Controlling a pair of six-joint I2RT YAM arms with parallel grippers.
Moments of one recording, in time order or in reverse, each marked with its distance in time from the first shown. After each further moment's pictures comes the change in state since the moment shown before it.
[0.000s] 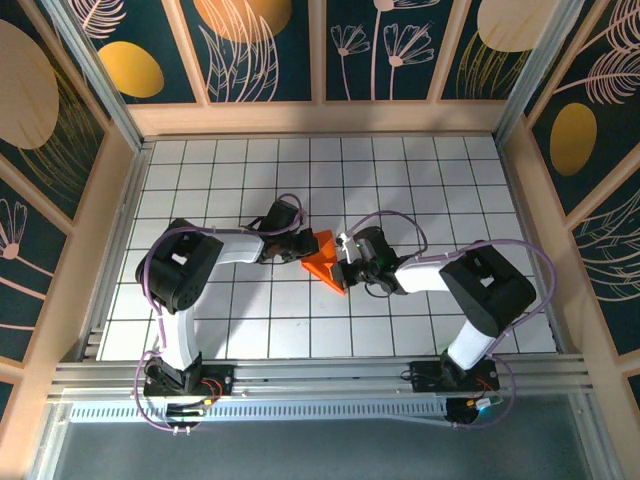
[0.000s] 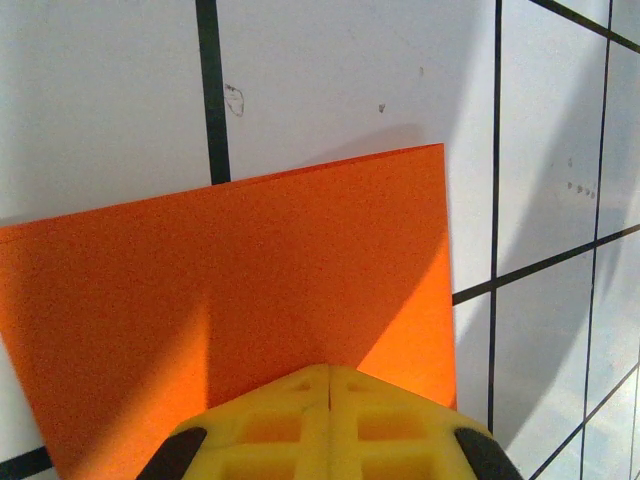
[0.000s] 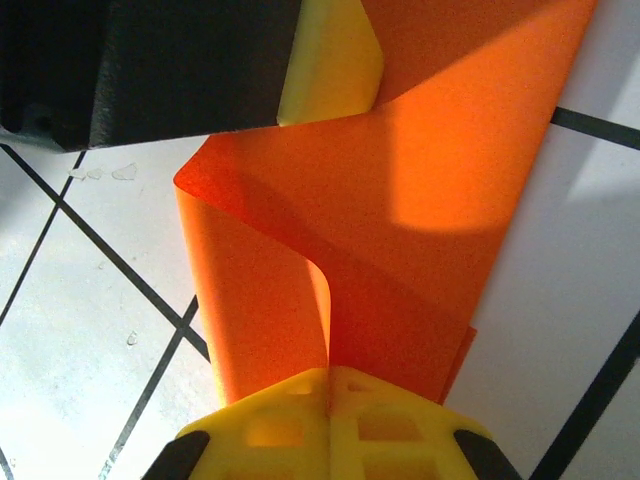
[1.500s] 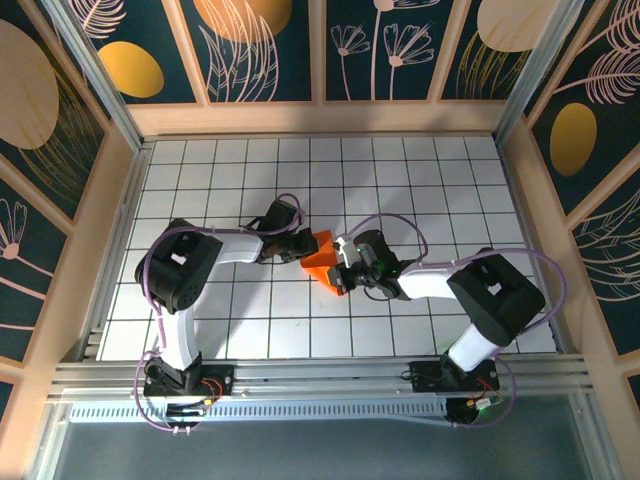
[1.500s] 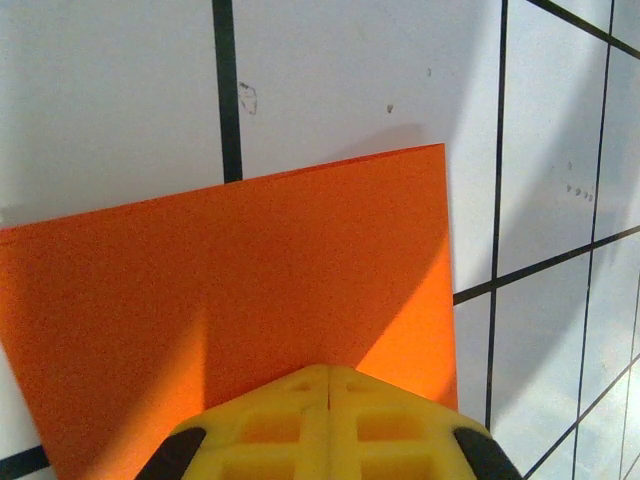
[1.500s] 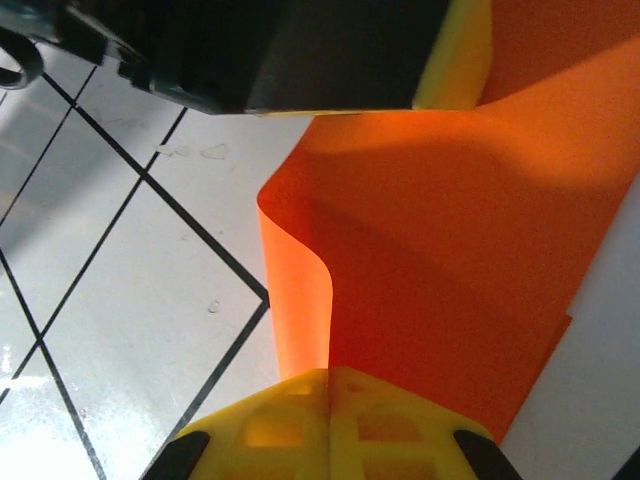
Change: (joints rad) left arm 0.007 -0.002 -0.003 0.001 0.011 -0.011; right arm 0.032 -0.060 -0.037 0.025 -0.039 -0.029
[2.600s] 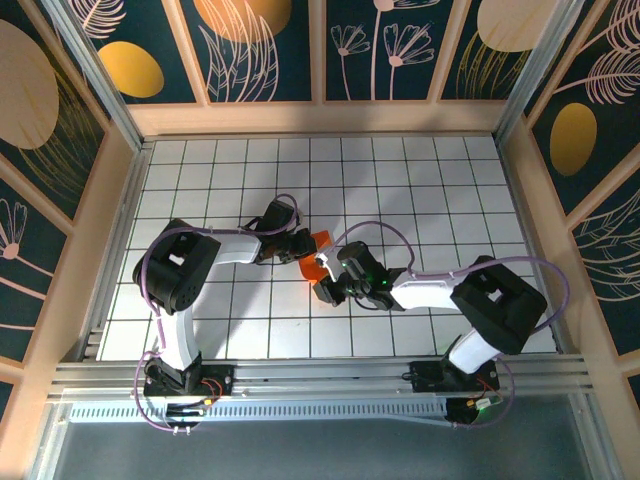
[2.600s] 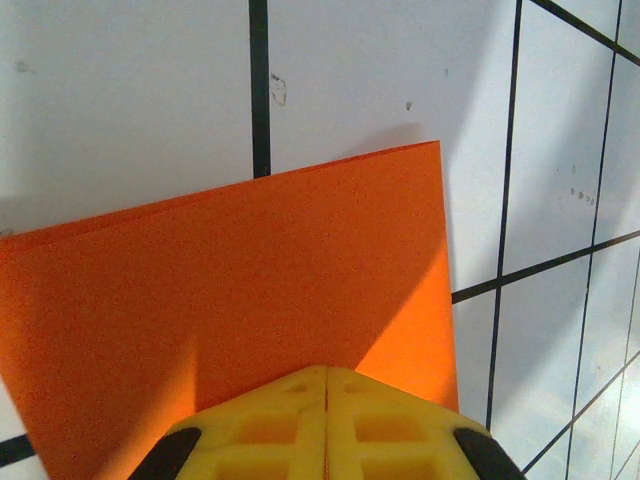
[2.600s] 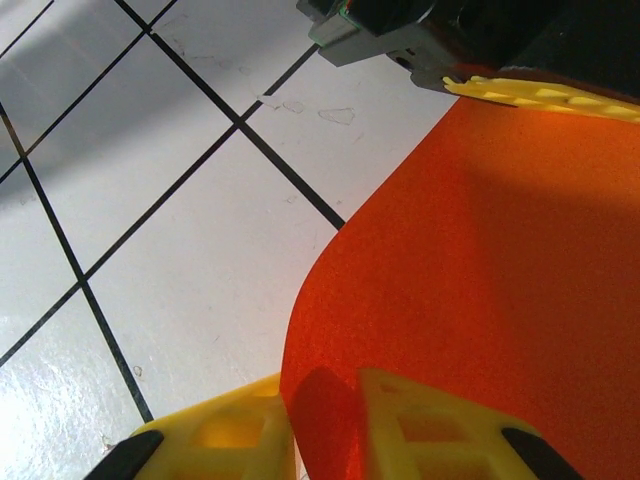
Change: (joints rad) left arm 0.010 -0.011 -0.016 0.002 0.005 -0.025; right arm 0.168 -0.045 0.012 -0.040 0.112 -0.099
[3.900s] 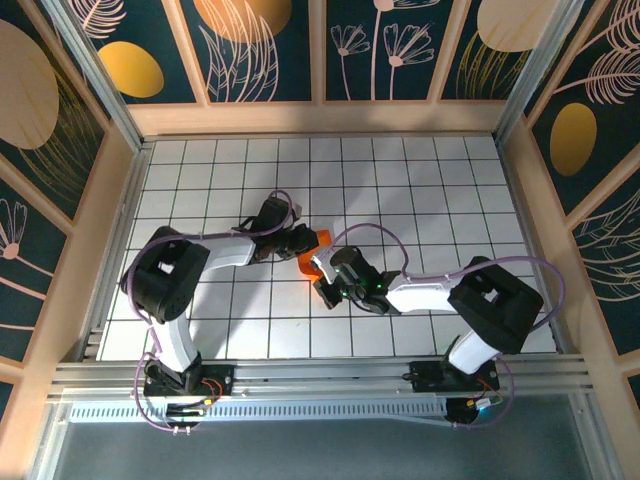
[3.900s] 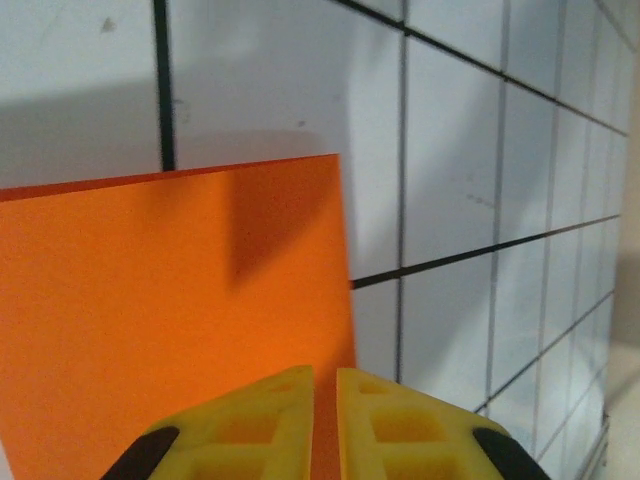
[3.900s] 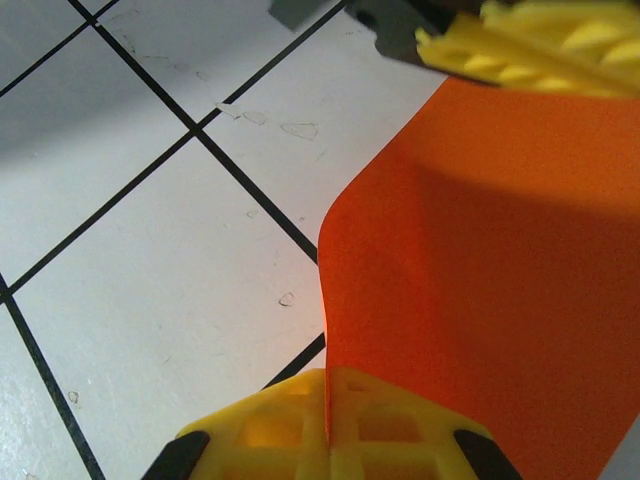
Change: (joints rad) left arm 0.004 -0.069 -0.028 0.037 0.030 -0.052; right arm 0.061 0.013 0.015 -0.004 0.169 -0.048
